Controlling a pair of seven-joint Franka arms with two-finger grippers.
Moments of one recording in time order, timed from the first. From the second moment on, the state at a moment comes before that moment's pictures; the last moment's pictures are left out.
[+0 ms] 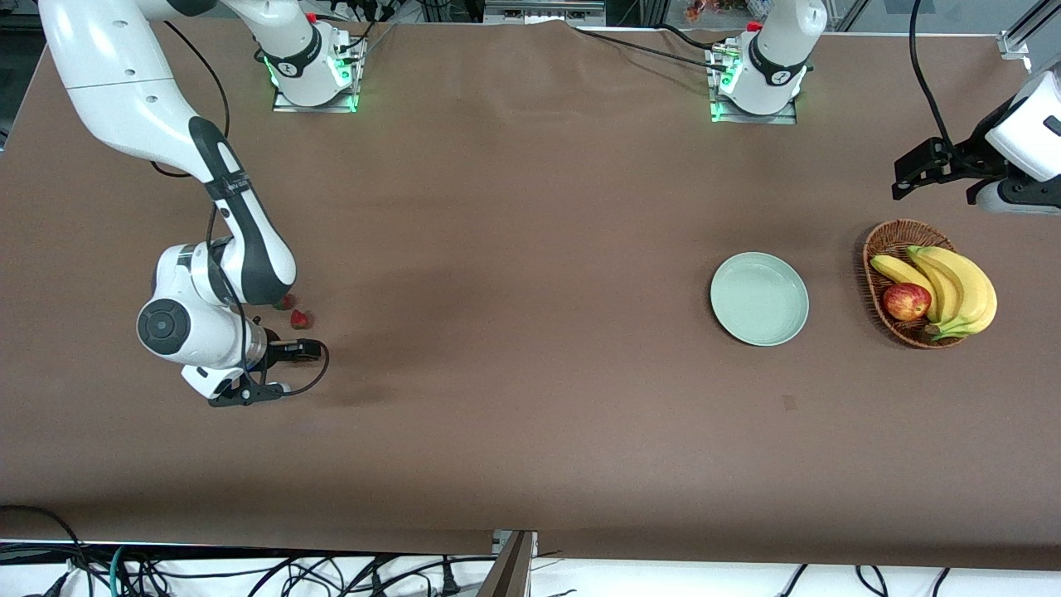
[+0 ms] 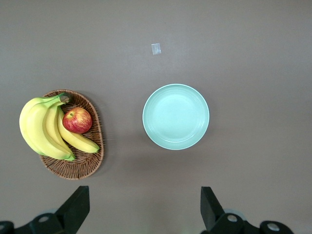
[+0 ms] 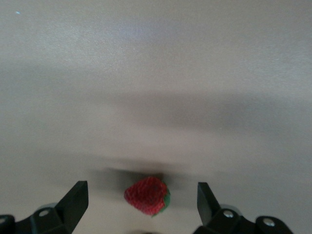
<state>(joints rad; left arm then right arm) -0.04 -0.04 0.02 -1.65 0.01 1.55 0.03 0.01 0.73 0.10 -1.60 -0.06 2.27 -0.01</state>
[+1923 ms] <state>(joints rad) -0.04 -0.04 0.02 -1.65 0.01 1.55 0.03 0.75 0.97 0.22 -1.27 -0.03 2.53 1.19</state>
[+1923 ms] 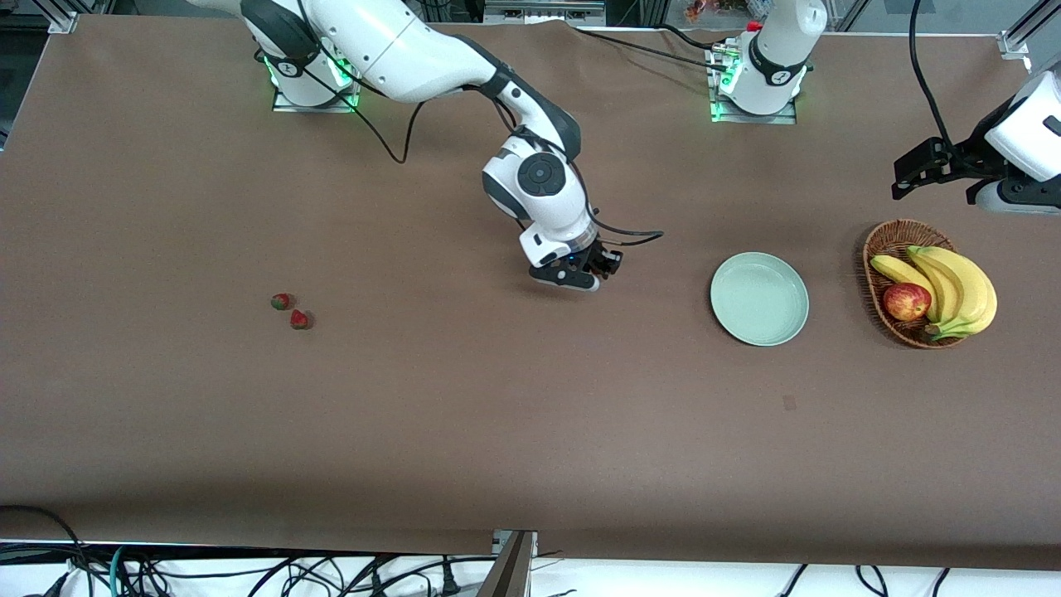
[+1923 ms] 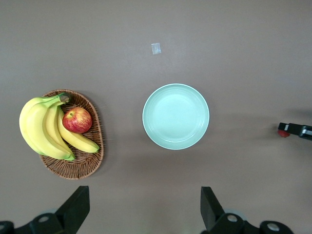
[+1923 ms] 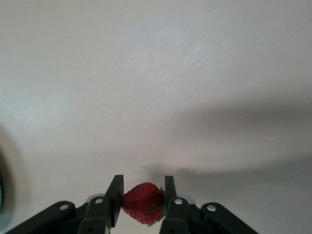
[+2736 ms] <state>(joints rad) -0.05 0.07 -0.09 -1.67 -0.02 1.45 0.02 0.38 0.83 0.19 -1.16 -0.03 1.88 0.49</state>
